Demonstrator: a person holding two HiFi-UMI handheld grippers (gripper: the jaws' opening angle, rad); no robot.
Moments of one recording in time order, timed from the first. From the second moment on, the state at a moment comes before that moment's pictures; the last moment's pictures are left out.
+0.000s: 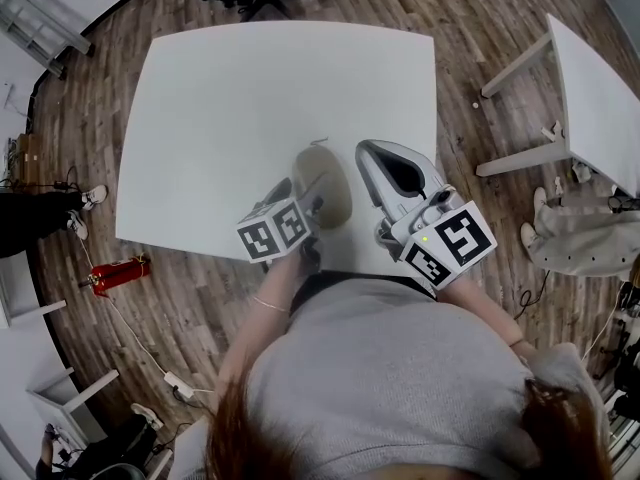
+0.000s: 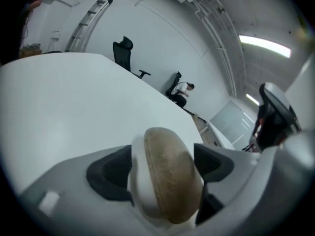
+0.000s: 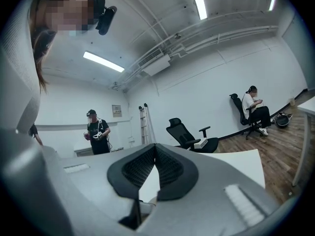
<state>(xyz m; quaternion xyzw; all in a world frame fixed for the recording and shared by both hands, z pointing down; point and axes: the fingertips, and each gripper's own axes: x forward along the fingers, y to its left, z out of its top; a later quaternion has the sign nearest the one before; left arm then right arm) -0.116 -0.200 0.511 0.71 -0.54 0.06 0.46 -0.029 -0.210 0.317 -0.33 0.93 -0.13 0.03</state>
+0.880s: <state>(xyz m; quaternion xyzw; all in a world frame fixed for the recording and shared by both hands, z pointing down) -0.059 -0.225 0.521 0.74 -0.48 0.15 0.46 -0.006 -0.216 0.318 -0.36 0.92 -0.16 0.07</state>
